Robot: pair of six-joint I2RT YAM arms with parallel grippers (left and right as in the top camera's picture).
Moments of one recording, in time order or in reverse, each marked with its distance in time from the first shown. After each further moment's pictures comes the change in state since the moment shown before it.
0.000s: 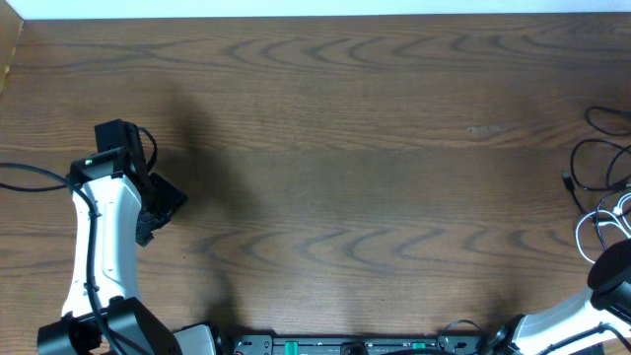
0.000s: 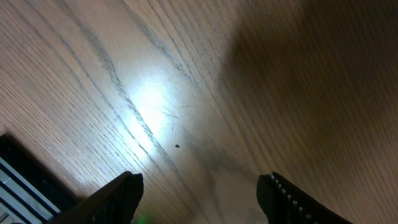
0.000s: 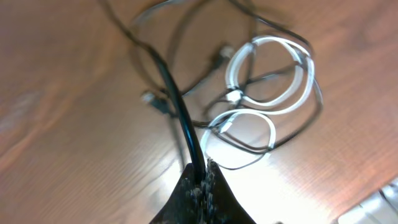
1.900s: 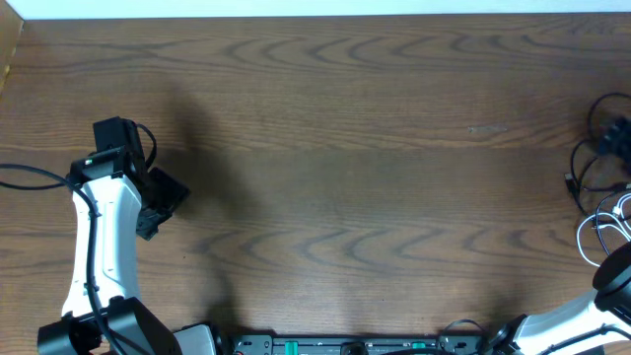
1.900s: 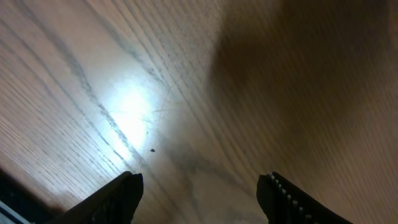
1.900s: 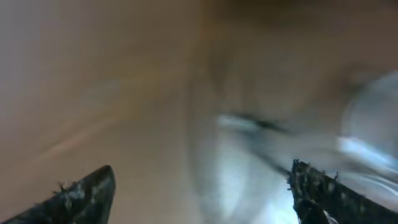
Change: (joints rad) left arm -0.003 0.000 0.000 0.050 0.066 0.000; right arm -0.058 0.000 -0.332 0.359 -0.636 -0.245
